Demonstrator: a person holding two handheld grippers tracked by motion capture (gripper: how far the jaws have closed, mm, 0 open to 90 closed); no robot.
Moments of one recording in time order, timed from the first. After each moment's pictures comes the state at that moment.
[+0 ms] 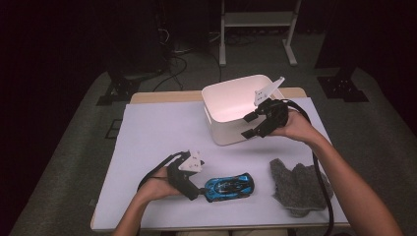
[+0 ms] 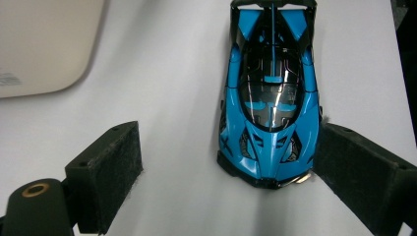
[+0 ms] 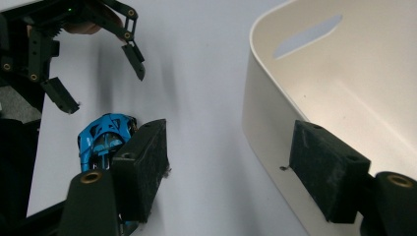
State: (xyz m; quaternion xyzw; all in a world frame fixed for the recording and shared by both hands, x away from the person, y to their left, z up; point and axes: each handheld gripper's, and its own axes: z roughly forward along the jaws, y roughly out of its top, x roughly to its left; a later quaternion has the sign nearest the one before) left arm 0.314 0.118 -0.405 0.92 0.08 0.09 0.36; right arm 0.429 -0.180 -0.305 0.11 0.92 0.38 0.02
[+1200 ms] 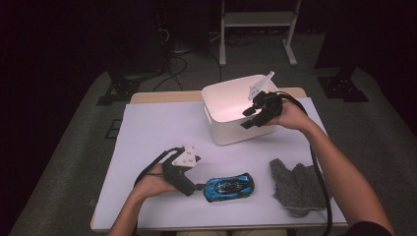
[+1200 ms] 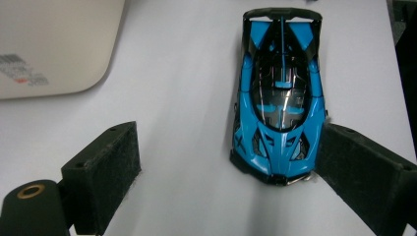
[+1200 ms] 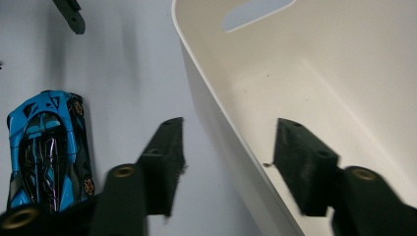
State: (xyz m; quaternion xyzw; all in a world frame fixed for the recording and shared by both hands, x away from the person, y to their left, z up) left arm 0.321 0.130 -0.399 0.92 0.09 0.09 0.37; right arm 0.473 -0.174 -0.319 0.11 0.94 0.32 0.04
